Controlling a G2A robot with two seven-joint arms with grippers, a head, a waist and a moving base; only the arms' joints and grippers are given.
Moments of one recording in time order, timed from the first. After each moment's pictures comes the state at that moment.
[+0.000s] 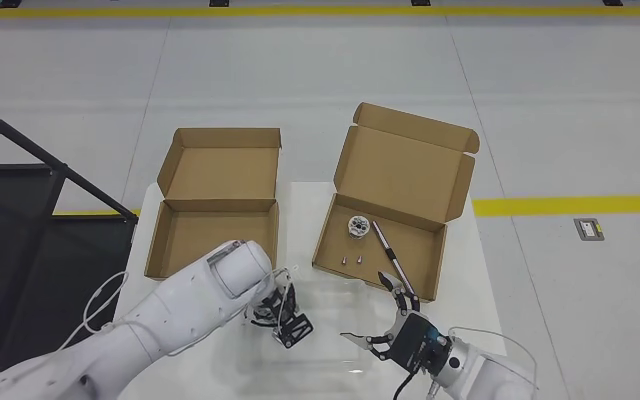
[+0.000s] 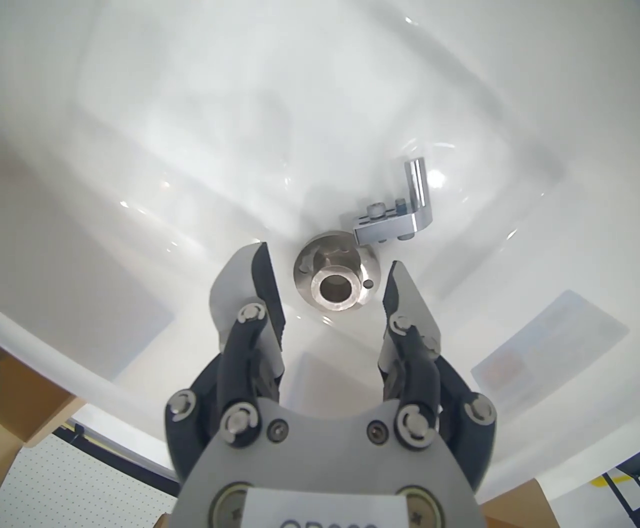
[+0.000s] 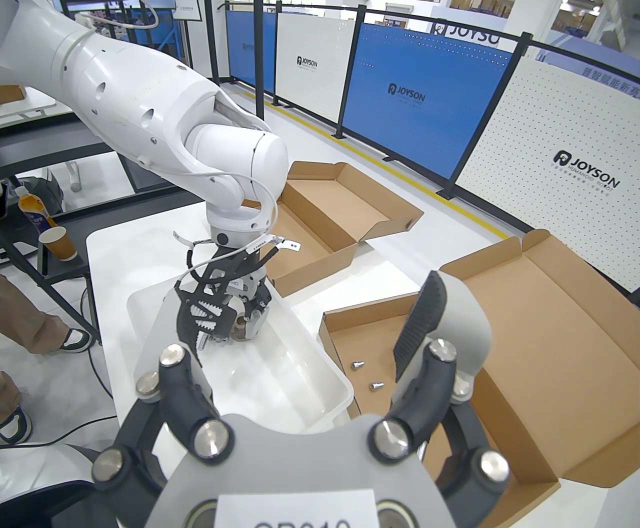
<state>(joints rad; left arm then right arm) 0.25 -1.08 -0.17 -1.16 2.56 -1.01 0.68 -1.46 -1.23 1.35 -2.03 -1.53 -0.62 -0.06</state>
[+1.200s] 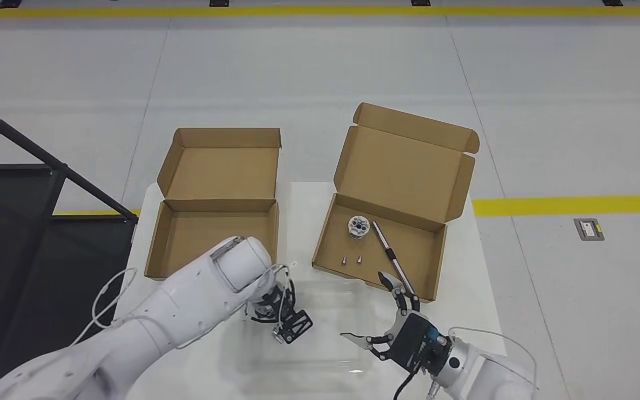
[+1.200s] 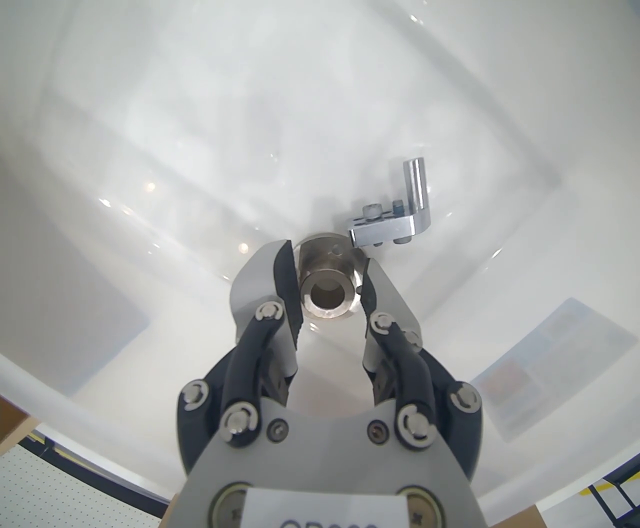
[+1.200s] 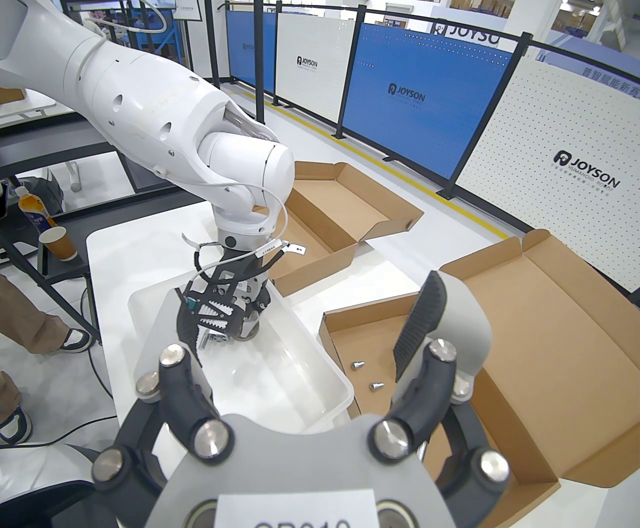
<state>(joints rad) 0.25 -1.13 -0.17 -1.05 2.59 -1.01 0.75 -1.46 -1.23 1.35 -2.03 -1.53 -0.62 -0.06</state>
